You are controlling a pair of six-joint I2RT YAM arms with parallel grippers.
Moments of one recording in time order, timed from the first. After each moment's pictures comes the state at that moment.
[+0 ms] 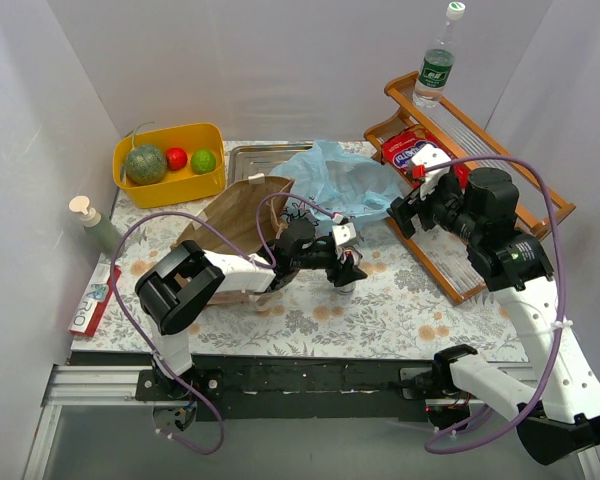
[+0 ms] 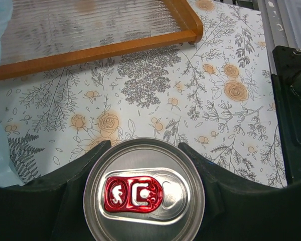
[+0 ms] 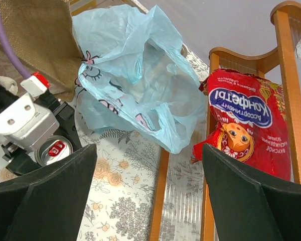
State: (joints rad) left arm -0.86 1.83 0.92 0.68 0.59 0.03; right arm 0.35 0.94 1.23 -0.59 -0.26 -0.38
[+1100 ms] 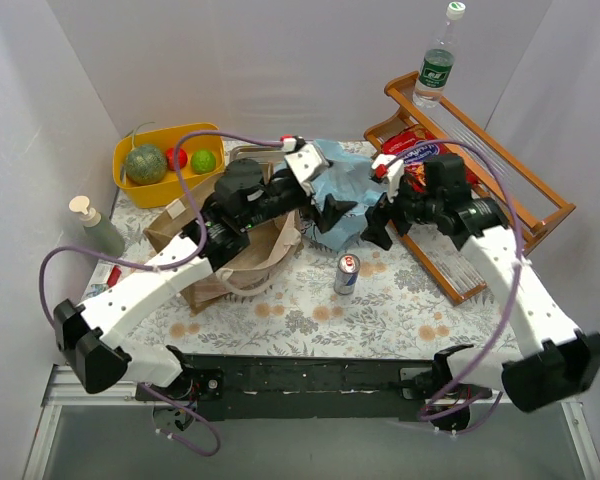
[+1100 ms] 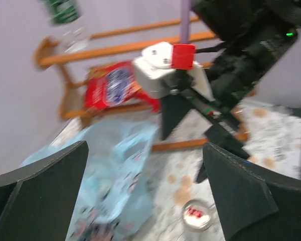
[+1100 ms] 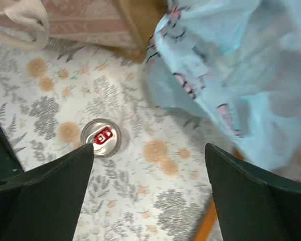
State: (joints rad) left arm -0.83 1.35 1.33 0.10 0.34 0.11; right arm 0.35 1.16 1.26 -0.73 -0.53 -0.44
